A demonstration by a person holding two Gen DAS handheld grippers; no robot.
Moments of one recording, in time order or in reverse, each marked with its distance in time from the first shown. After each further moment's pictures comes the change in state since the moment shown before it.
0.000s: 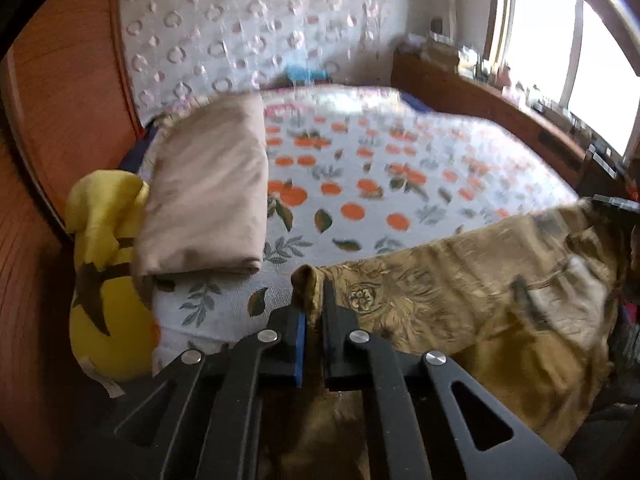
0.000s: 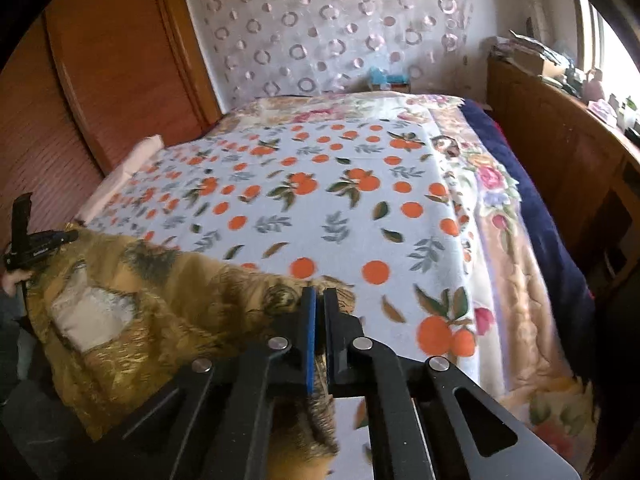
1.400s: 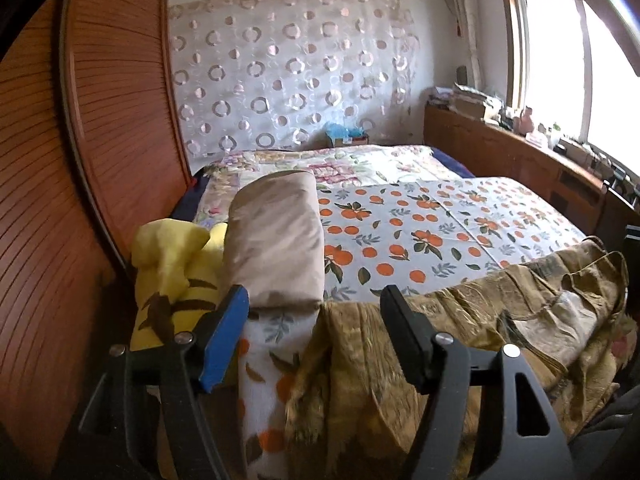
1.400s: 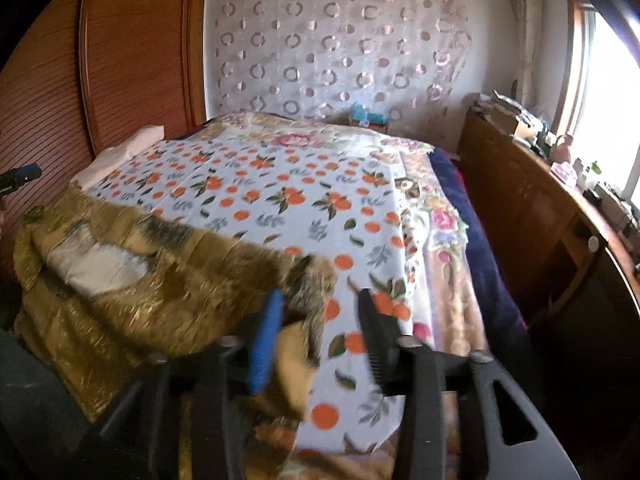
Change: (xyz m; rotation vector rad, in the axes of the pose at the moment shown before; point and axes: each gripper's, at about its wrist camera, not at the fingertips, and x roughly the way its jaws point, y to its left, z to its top) left arm -0.058 0.009 0.010 0.002 -0.172 0.145; right arm -0.055 0.031 -0.025 -0.175 -0.085 -0.205
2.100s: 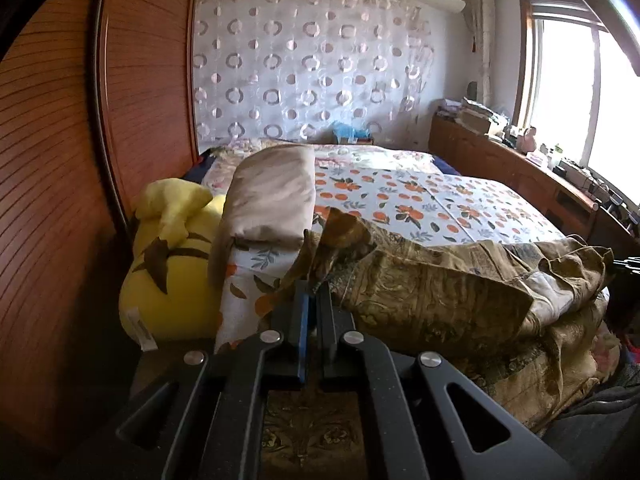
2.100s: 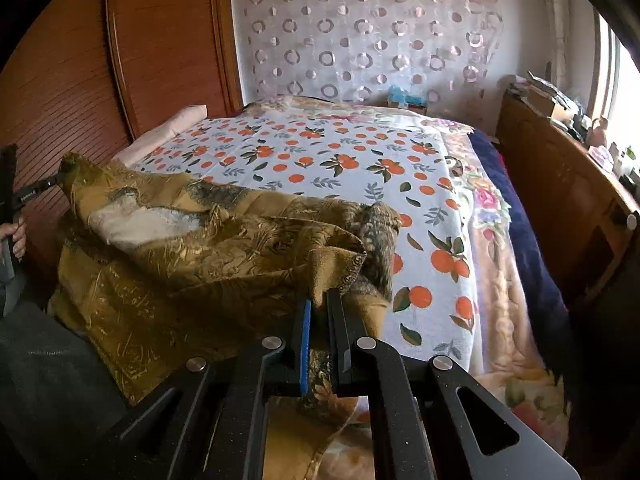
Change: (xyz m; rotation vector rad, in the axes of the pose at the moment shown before) left arm -0.042 -0.007 -0.066 -0.122 -0.011 -0.008; right arm 0.008 0.010 -0.025 0.017 0.063 0.154
